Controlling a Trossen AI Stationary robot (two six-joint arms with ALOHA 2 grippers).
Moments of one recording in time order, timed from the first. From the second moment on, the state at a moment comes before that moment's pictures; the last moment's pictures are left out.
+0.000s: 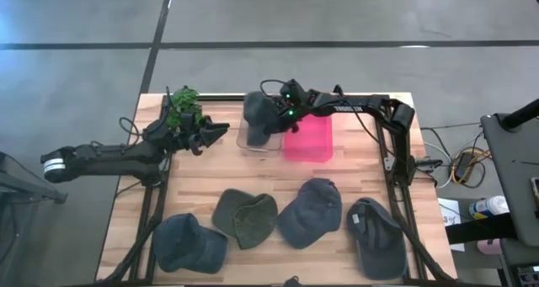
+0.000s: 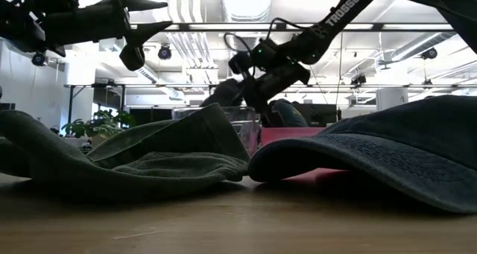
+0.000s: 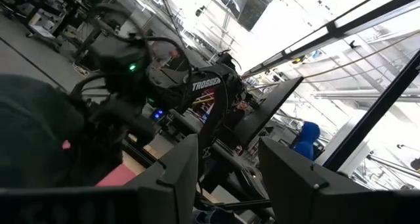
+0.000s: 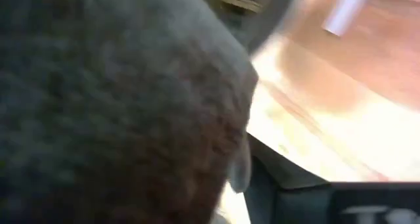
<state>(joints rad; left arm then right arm) 0.36 0.78 0.24 0.87 0.18 -0.76 -0.51 2.01 1.37 -0.15 -0.69 0.96</state>
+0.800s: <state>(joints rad) 0.36 0.78 0.24 0.87 0.21 -0.76 -0.51 2.01 1.71 -0.97 -0.31 0.69</state>
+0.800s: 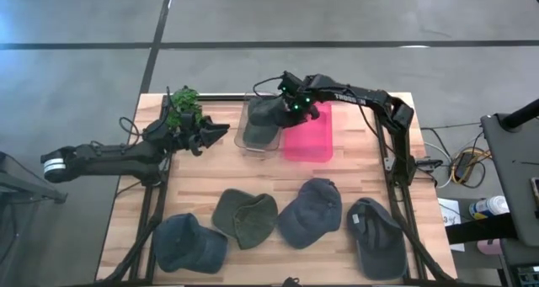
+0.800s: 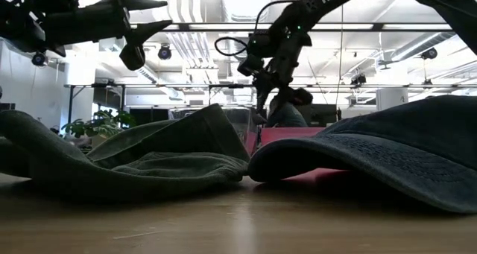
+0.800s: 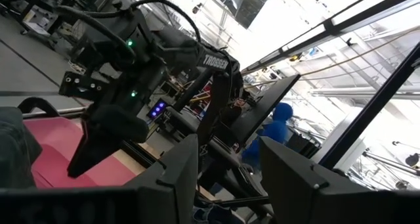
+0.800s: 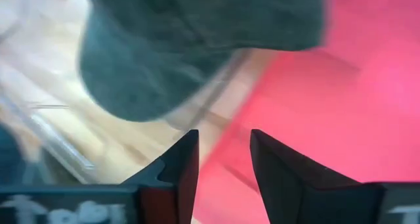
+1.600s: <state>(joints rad) 0.37 0.78 0.24 0.87 0.21 -0.78 -0.51 2.01 1.71 -0.73 -0.04 0.41</state>
